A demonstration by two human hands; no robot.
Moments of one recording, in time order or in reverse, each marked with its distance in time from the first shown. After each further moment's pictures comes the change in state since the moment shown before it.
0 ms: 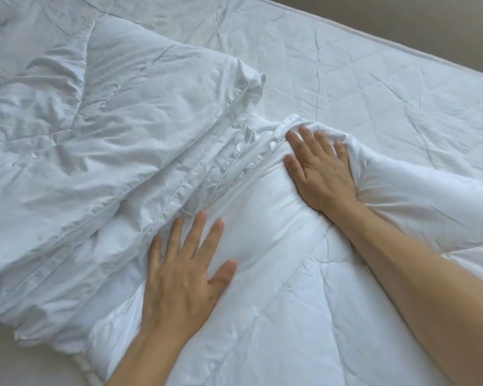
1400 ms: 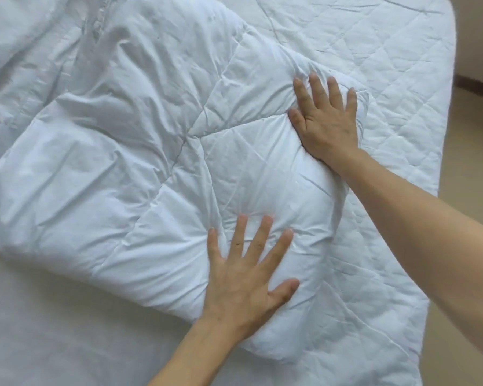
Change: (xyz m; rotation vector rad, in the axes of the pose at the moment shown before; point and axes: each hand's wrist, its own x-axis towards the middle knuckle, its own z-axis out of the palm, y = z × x) left_hand -0.224 0.250 0.050 0.003 -0.090 0.548; right_hand -0.262 0.169 -0.058 -0.130 -0.009 0.339
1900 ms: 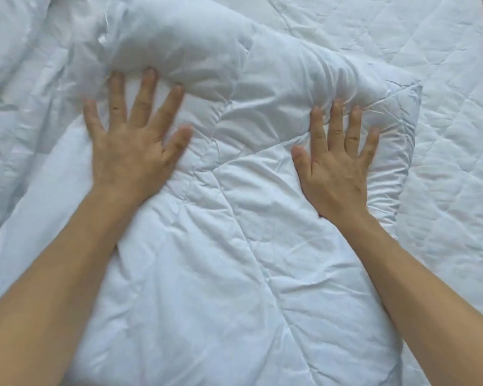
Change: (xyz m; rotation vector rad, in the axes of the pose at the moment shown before) left_hand 0.163 -0.276 -0.089 0.206 0.308 -0.197; right_hand -0.032 -0.082 0.043 0.027 0.197 0.191
